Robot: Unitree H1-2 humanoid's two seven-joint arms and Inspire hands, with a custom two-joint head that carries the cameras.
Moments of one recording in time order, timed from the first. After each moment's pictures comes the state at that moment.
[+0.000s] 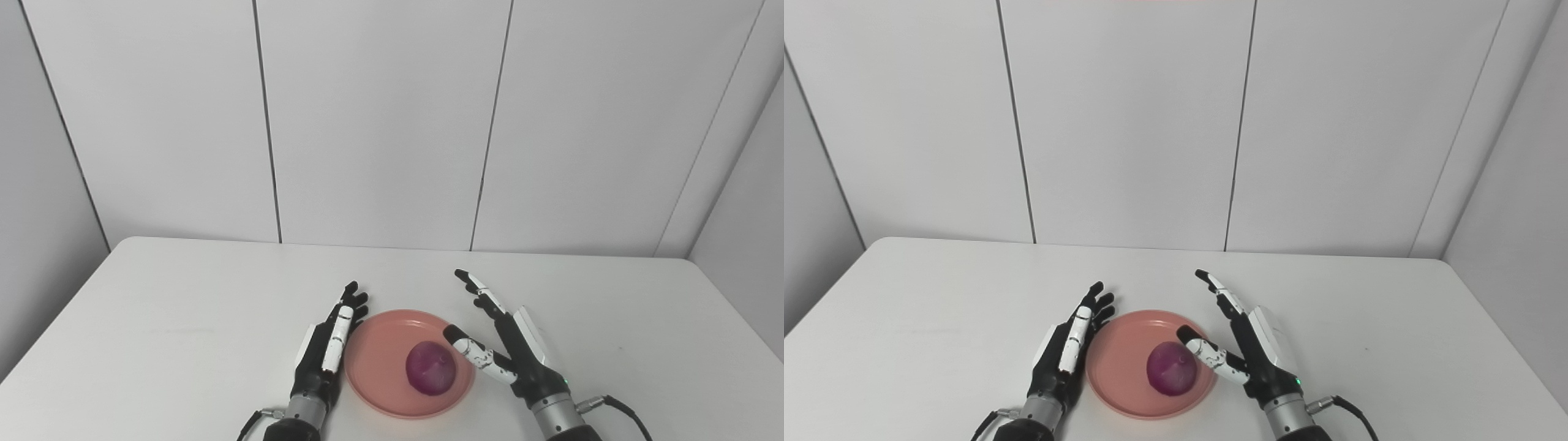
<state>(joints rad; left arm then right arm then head) -0.29 -0.11 -0.08 0.32 -0.02 -0.03 -0.05 -0.20 -0.19 0.17 0.06 -0.46 -0.15 -0.08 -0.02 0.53</state>
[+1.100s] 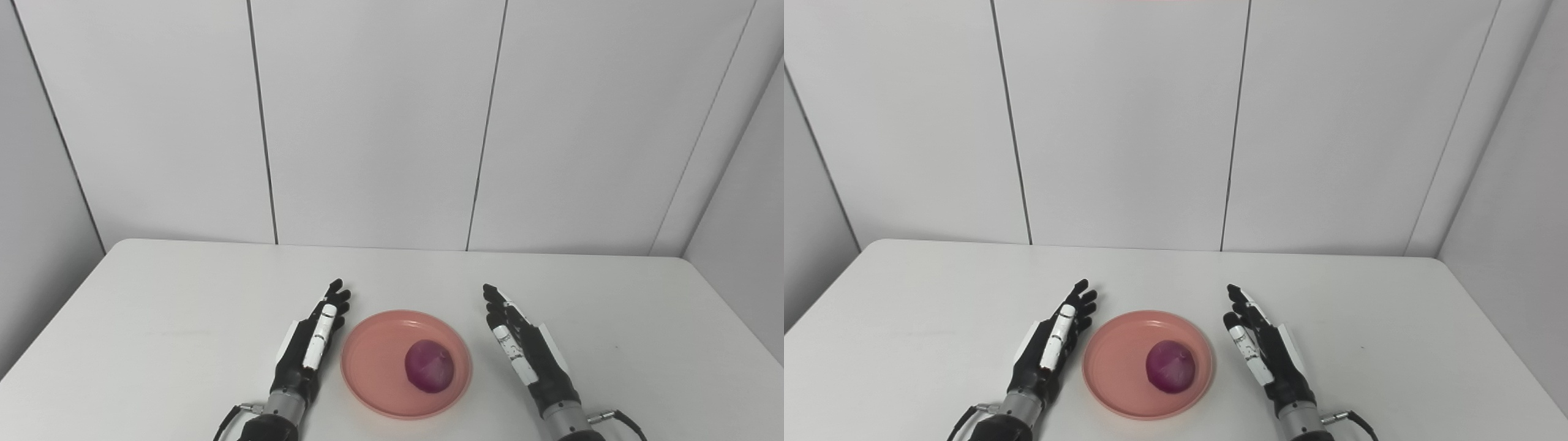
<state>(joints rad) -0.30 -0.04 -0.04 0.33 -0.01 -0.06 -0.08 -0.23 -0.14 0.08 0.20 -0.20 -0.11 -0.01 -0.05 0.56</state>
